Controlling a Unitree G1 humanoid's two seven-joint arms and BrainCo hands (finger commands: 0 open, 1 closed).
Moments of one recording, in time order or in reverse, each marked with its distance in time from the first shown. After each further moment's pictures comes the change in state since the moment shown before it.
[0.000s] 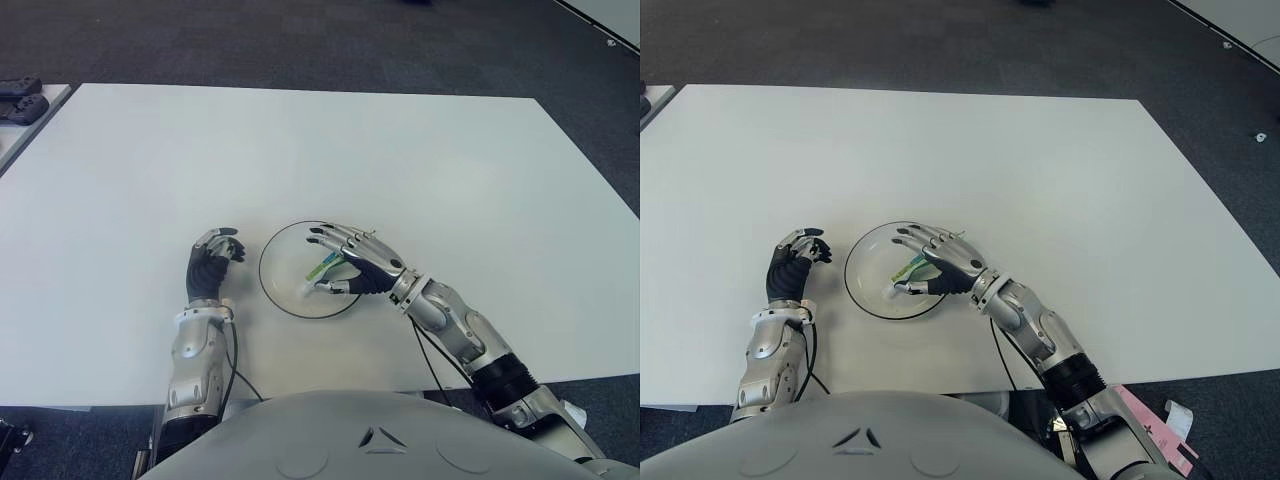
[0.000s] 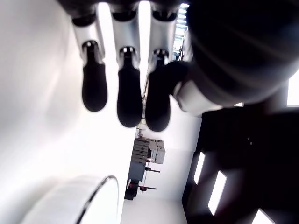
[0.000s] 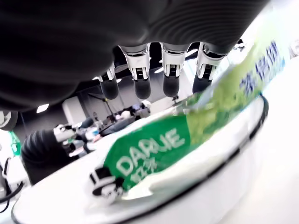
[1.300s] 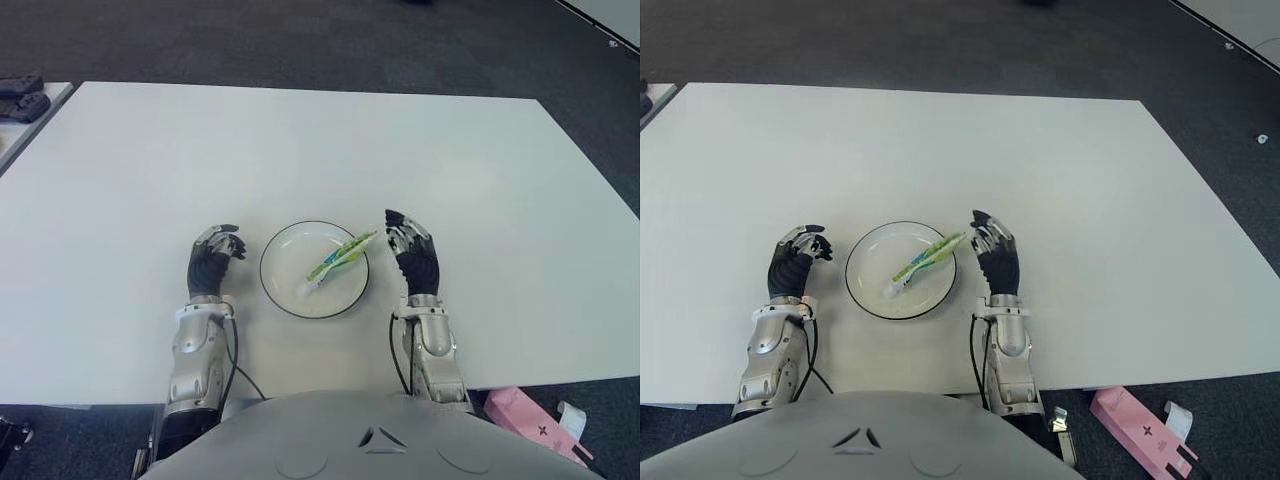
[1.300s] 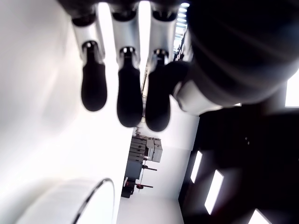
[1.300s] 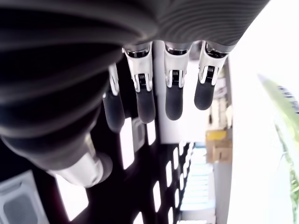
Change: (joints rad) left arm -0.031 0.014 0.012 0.036 -0.021 -0.011 -0.019; right arm 0.310 0.479 -0.328 -0.021 0.767 0.165 -0.164
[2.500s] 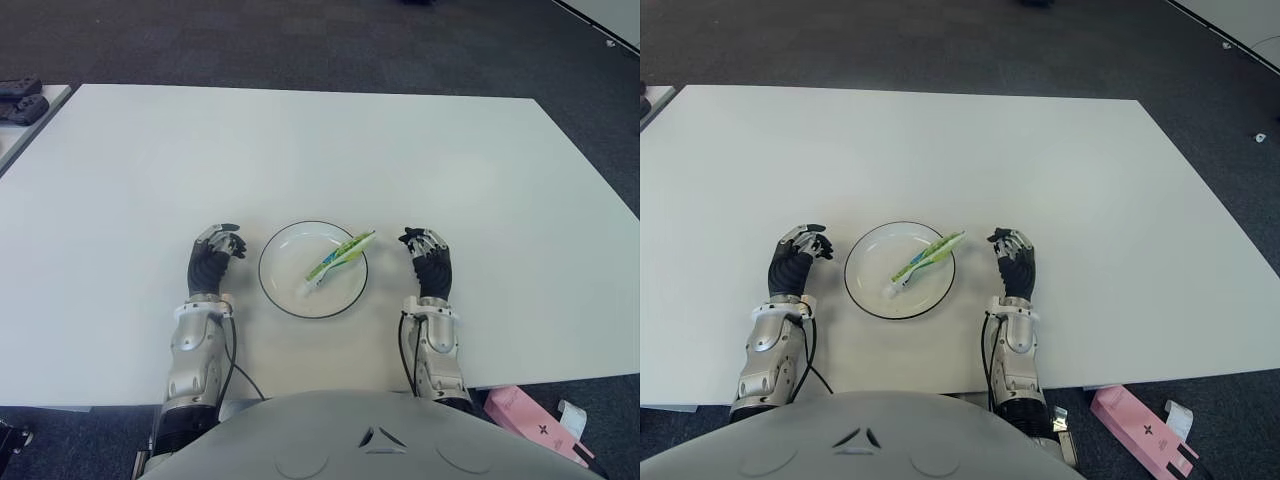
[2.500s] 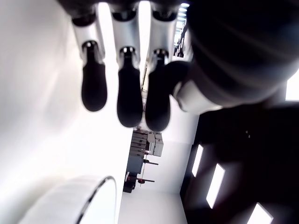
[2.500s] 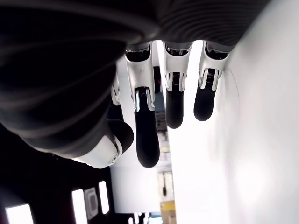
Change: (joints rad) left arm -0.017 0.019 -0.003 0.024 0.000 -0.013 -0.019; right arm -0.110 0.008 -0.126 0.282 0.055 -0.176 -0.017
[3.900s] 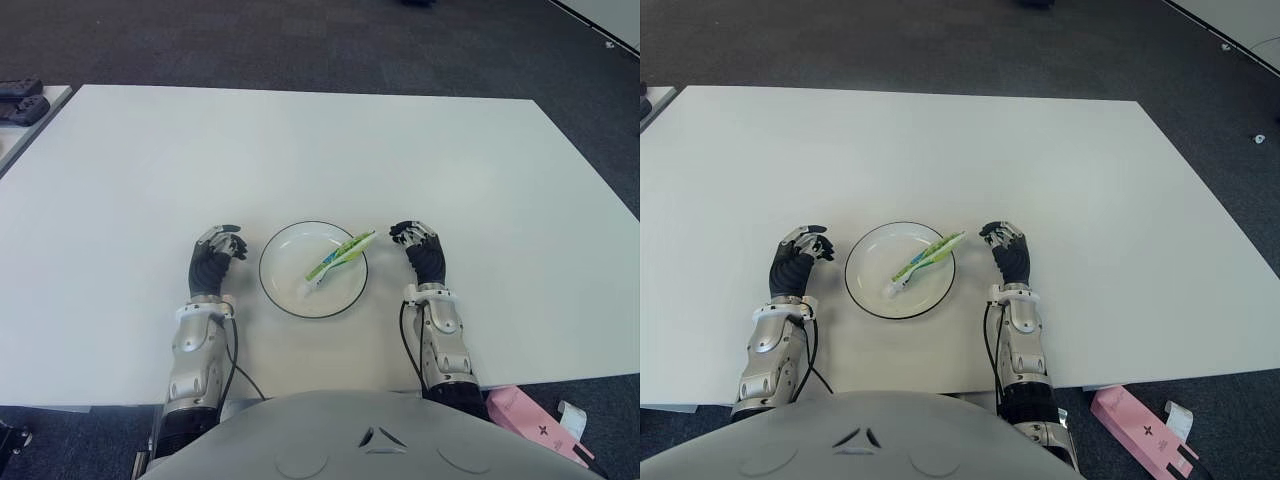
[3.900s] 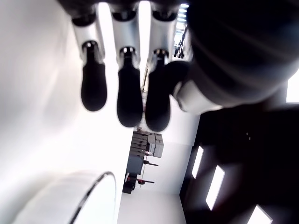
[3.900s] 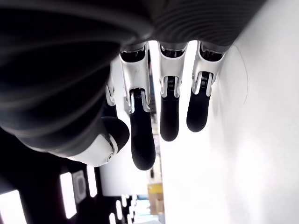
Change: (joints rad) left arm 0.011 -0.026 -0.006 -0.017 0.001 0.024 0.003; right arm -0.056 -0.042 -0.007 -0.065 -0.015 0.307 0.124
